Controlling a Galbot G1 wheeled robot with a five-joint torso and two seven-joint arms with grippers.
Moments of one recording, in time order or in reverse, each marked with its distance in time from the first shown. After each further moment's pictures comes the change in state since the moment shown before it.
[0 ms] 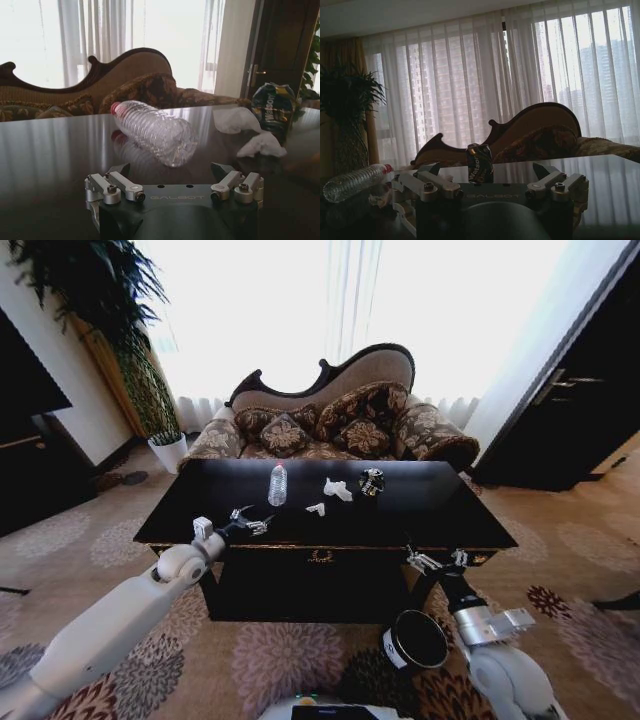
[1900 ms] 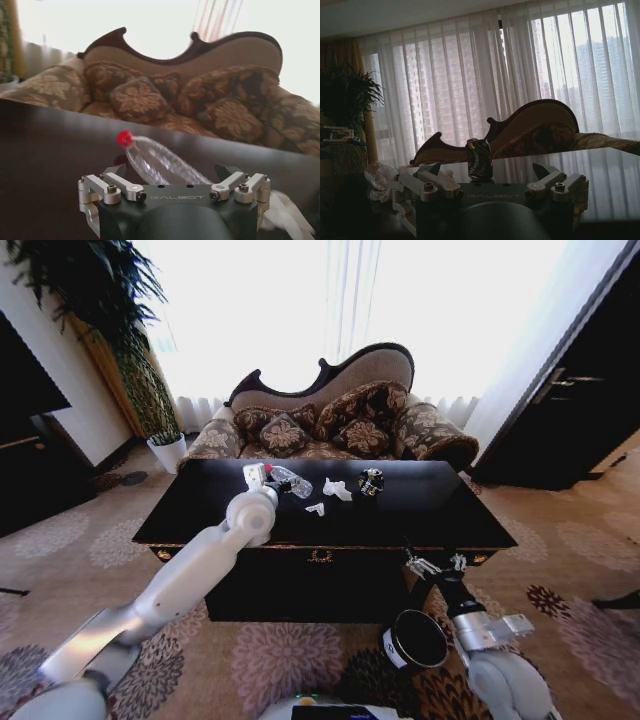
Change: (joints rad) left arm -0.400 -0.361 0.140 -0.102 -0.458 0.371 -1.106; right arm -0.022 0.037 -0.006 -0.007 -0.012 0.020 -0.019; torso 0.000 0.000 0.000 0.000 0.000
